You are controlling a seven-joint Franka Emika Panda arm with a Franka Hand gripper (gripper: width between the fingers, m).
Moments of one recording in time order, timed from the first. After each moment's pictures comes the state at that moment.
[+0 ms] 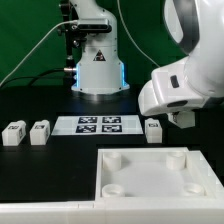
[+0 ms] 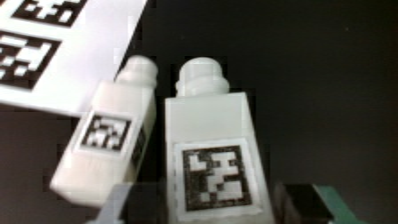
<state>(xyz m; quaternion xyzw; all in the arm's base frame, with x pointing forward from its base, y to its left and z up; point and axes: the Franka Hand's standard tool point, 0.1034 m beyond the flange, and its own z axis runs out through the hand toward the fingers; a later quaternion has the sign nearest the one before) 0.426 0.161 0.070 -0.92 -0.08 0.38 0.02</state>
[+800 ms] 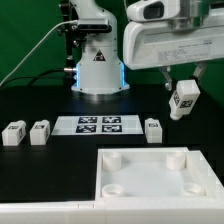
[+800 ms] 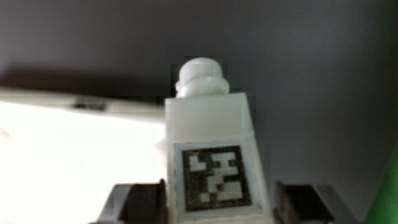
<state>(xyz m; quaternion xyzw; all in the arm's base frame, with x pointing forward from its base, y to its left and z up) 0.477 0.140 0.135 -1.00 -0.07 -0.05 0.04</state>
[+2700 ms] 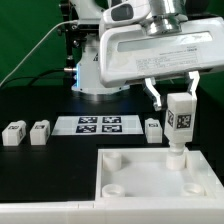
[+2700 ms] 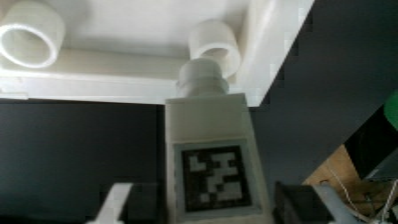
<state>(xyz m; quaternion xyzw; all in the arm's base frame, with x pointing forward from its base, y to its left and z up) 0.593 0.093 0.138 -0.95 -0.07 -0.29 0.05</state>
